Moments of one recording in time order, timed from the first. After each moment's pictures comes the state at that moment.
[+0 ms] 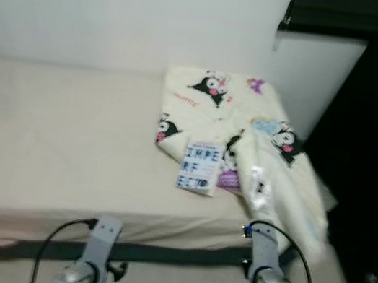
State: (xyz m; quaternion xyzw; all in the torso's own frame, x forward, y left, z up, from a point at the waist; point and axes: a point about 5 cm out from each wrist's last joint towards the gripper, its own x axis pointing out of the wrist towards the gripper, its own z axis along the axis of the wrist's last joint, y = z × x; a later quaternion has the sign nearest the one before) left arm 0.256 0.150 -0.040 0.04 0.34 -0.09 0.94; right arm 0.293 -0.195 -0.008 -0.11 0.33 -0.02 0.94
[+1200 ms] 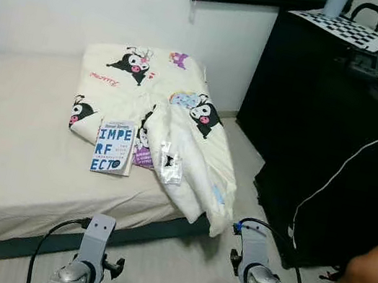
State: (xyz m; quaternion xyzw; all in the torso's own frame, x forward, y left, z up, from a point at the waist) left arm 0.253 0.150 -0.042 0.01 0.34 -0.08 0.94; right arm 0.294 -0.191 -0.008 -0.11 0.33 -0.01 0.94
